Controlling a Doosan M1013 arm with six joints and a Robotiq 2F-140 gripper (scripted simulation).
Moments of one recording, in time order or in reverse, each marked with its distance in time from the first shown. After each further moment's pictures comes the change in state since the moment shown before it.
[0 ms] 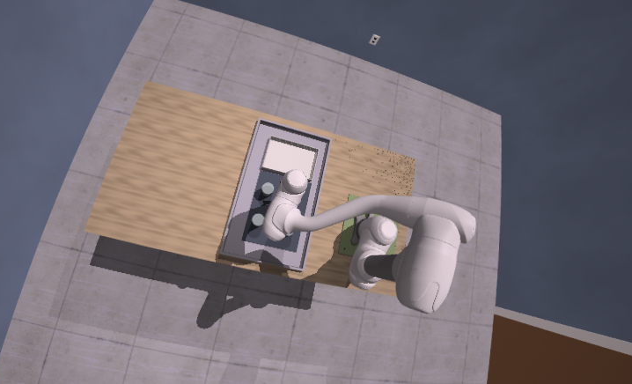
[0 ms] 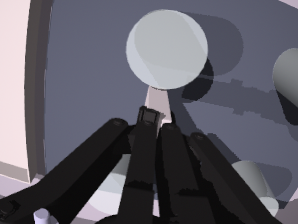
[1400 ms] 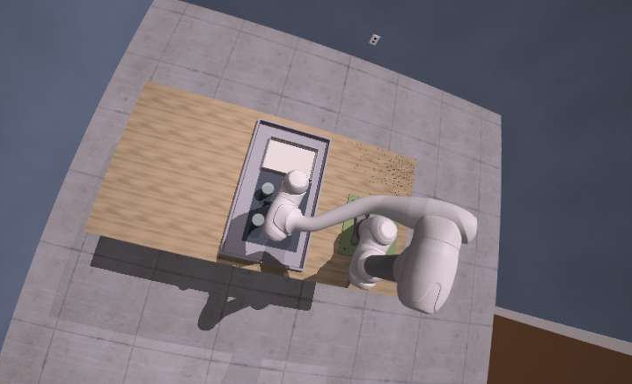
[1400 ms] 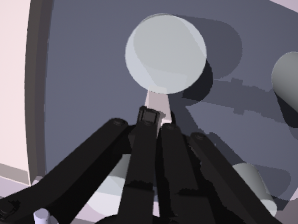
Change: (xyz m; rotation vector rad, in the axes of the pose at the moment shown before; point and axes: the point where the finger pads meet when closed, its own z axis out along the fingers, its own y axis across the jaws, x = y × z) arm 0.005 0.000 0.000 0.000 -0.001 0.000
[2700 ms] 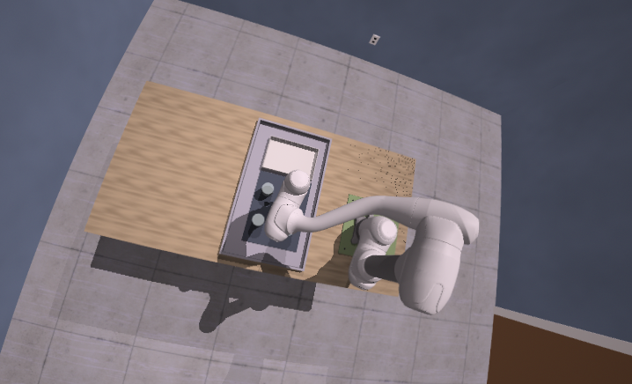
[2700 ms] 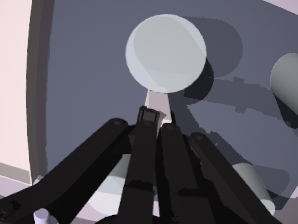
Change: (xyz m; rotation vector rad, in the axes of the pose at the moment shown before) arm 0.003 0.000 -0.003 0.001 -0.005 0.000
